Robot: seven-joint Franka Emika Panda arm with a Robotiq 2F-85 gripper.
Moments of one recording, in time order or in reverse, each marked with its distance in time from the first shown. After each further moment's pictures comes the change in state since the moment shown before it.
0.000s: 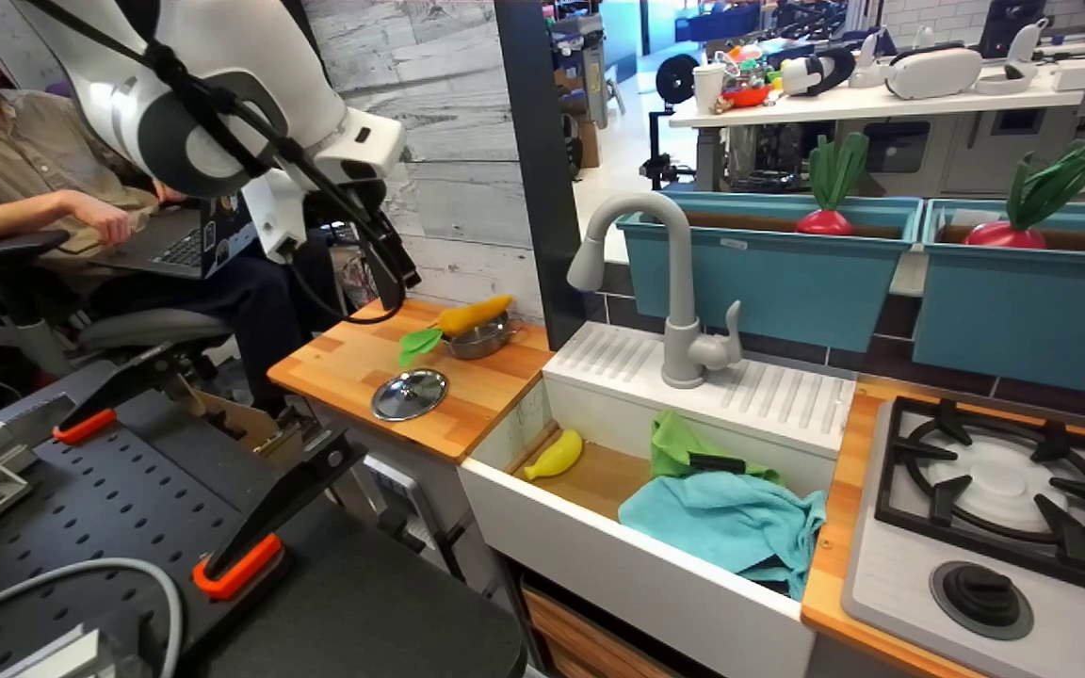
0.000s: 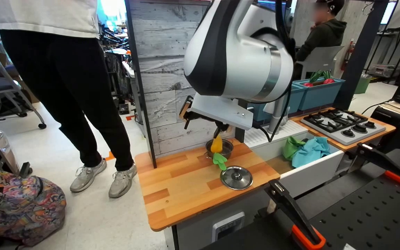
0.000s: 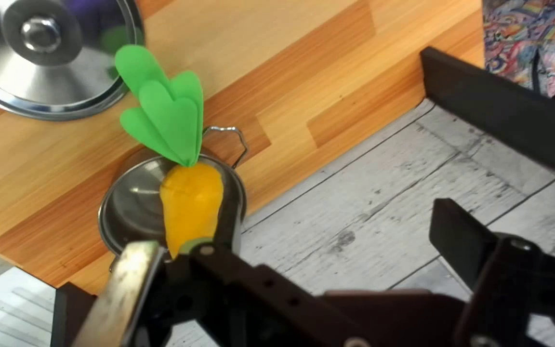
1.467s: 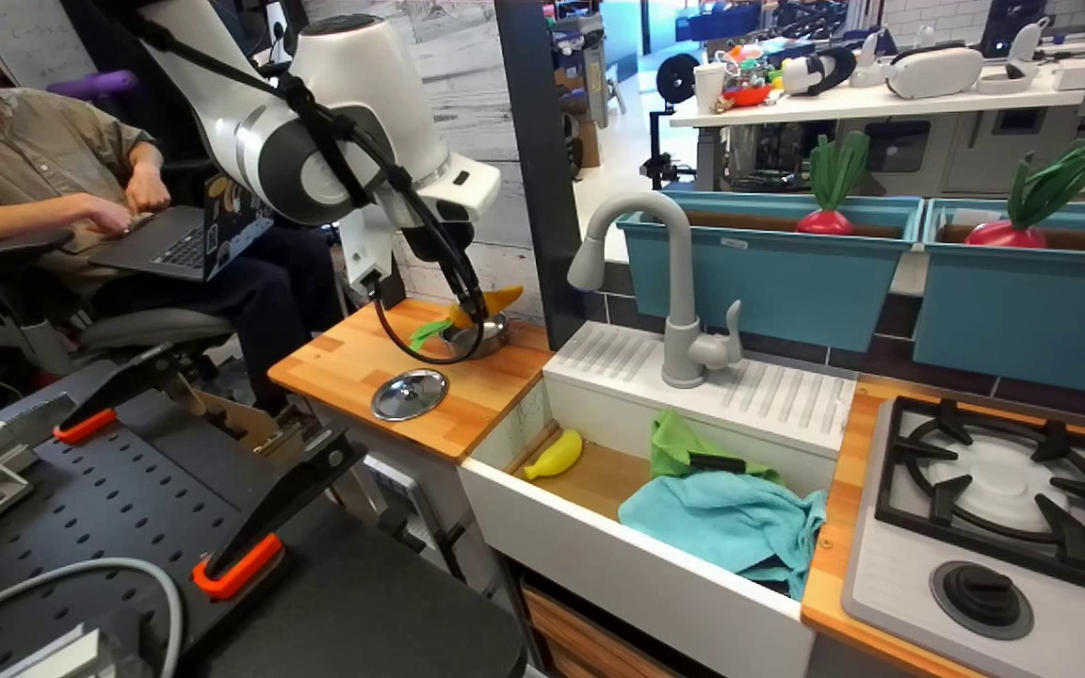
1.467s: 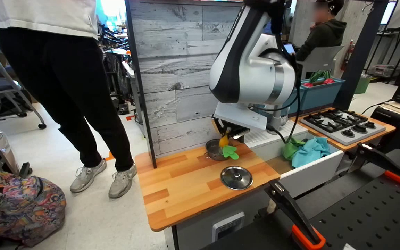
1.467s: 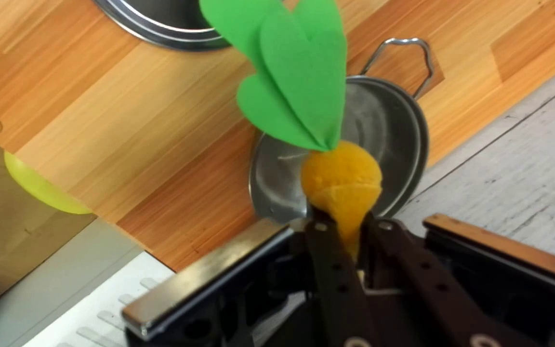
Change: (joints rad) arm -0.010 0.148 -0.149 0.203 0.001 -0.200 0.052
